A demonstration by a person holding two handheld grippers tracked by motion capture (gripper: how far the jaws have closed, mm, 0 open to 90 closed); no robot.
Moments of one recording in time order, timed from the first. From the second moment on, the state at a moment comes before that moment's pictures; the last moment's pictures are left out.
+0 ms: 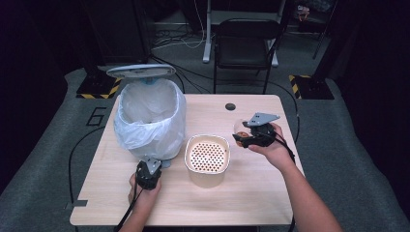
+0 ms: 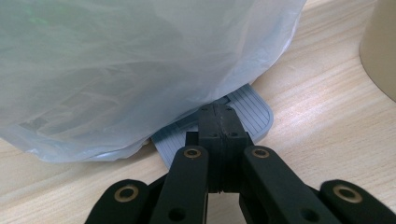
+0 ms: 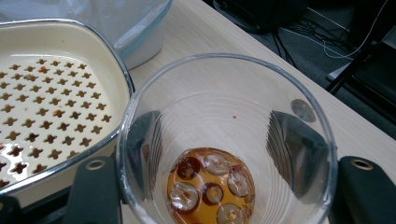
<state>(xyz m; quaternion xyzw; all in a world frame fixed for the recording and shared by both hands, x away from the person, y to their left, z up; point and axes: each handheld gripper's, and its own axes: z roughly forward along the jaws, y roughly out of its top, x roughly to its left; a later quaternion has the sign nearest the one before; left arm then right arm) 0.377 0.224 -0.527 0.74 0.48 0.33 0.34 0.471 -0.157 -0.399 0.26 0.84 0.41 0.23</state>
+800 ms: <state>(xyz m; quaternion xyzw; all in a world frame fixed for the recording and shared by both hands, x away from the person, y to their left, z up) 0.378 0.224 -0.528 0.74 0.48 0.33 0.34 0.484 -0.137 -0.369 0.22 0.84 0.42 0.26</state>
